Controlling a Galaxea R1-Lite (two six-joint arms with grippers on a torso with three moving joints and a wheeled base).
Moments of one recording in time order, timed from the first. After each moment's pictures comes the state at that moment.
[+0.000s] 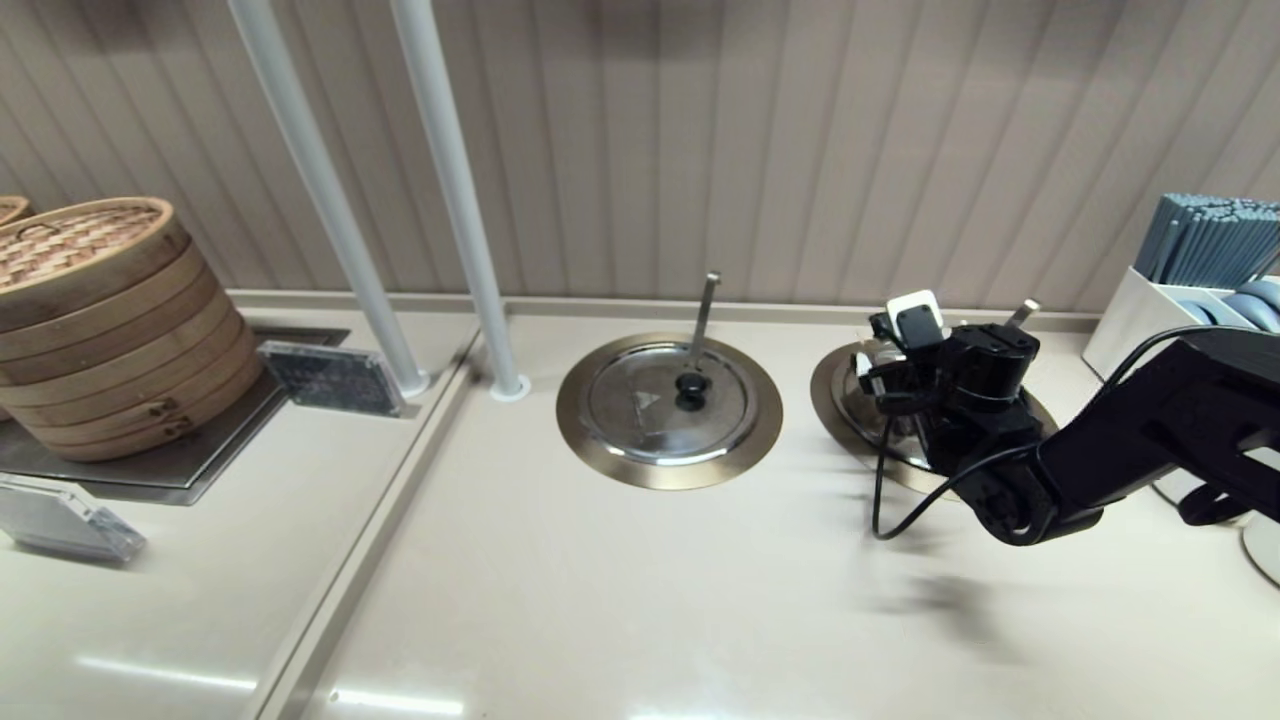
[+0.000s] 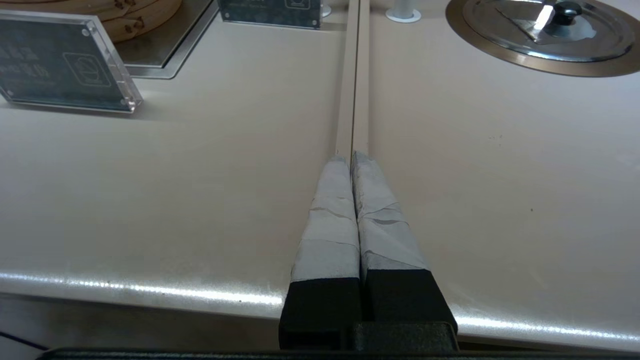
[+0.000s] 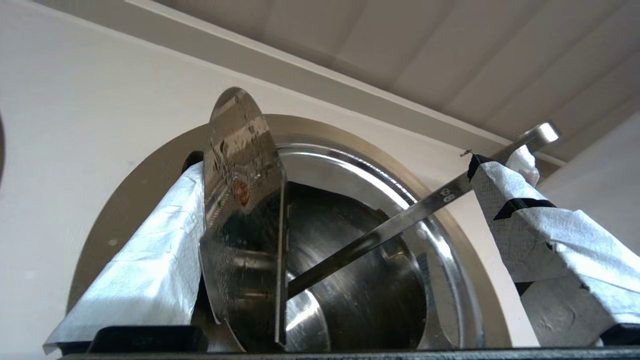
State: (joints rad) left arm 0.00 0.00 0.00 -0.01 0.00 0.00; right arm 0.20 2.20 -1.02 -1.22 -0.47 -0.48
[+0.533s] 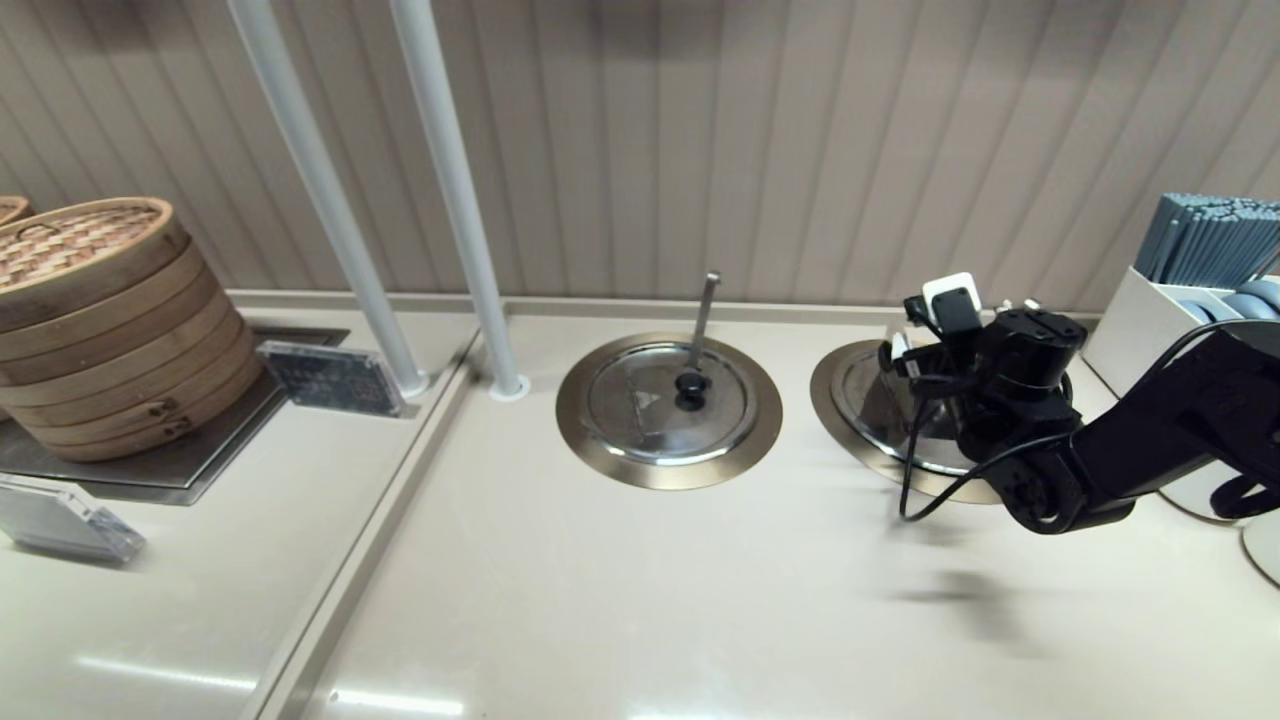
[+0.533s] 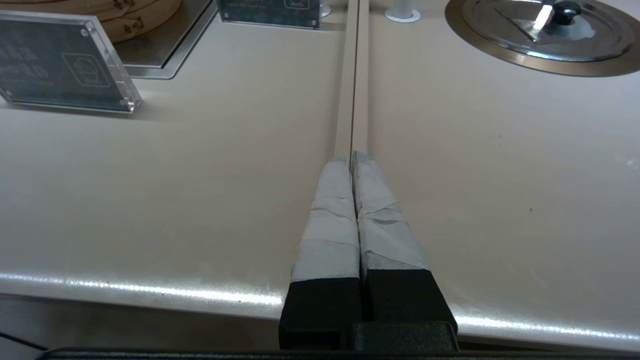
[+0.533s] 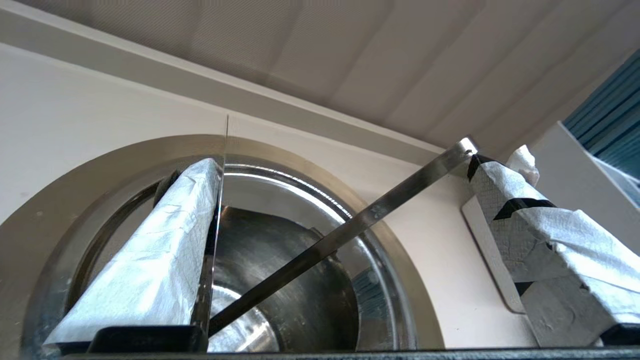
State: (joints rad) left arm 0.00 0.00 0.00 -0.01 0.00 0.00; right arm 0.13 2.18 -1.02 -1.27 -0.46 -0.54
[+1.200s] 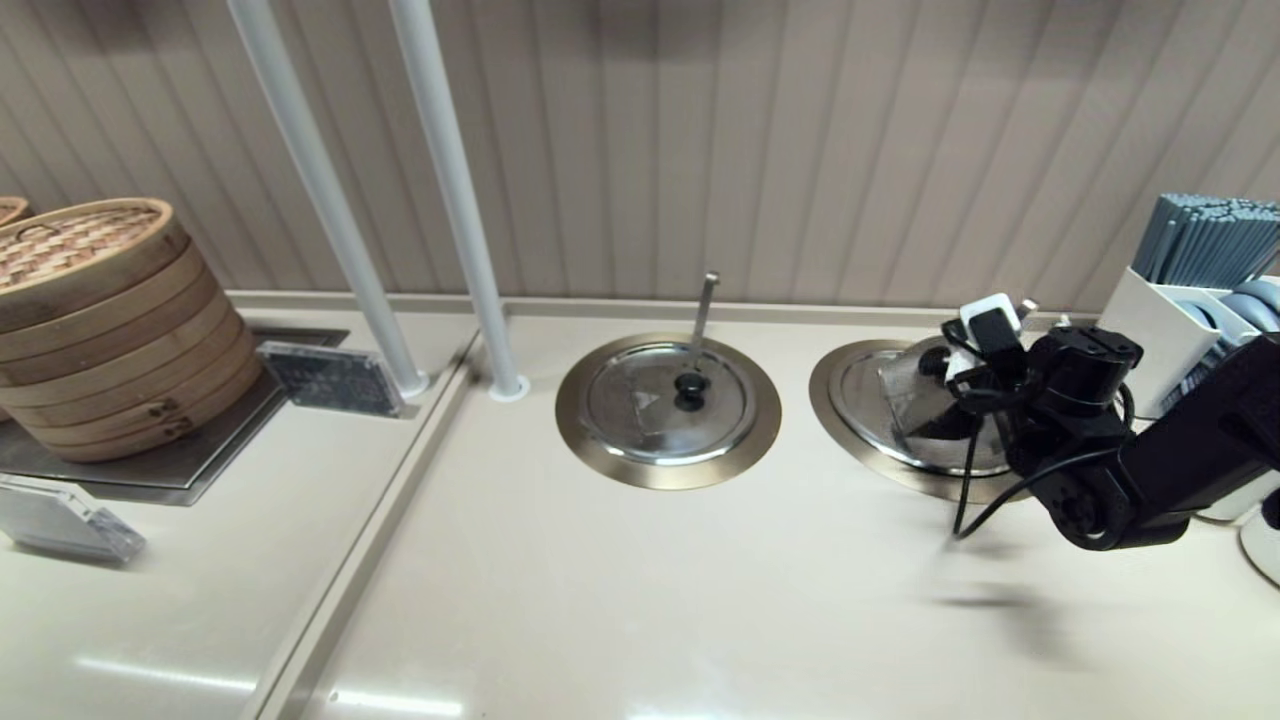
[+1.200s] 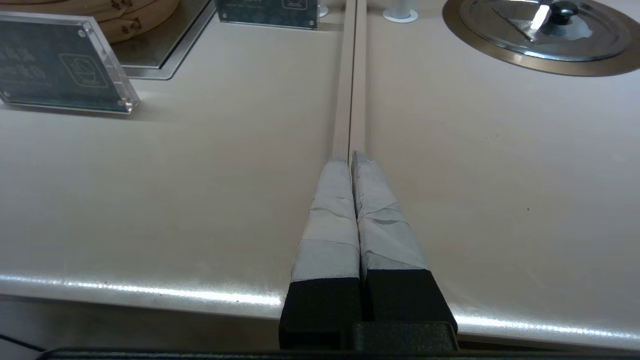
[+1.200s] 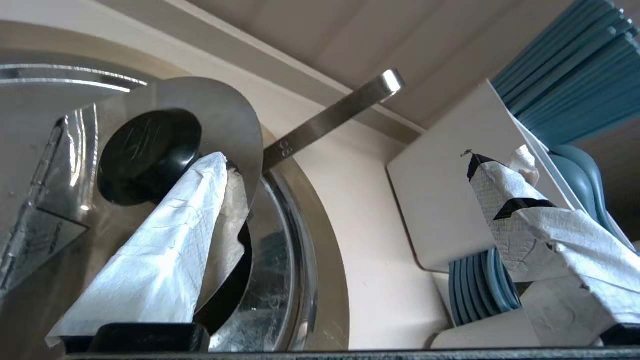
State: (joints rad) left arm 0.00 0.00 0.00 -0.01 0.00 0.00; right arm 0.04 2.17 -0.92 -1.29 -0.46 -0.69
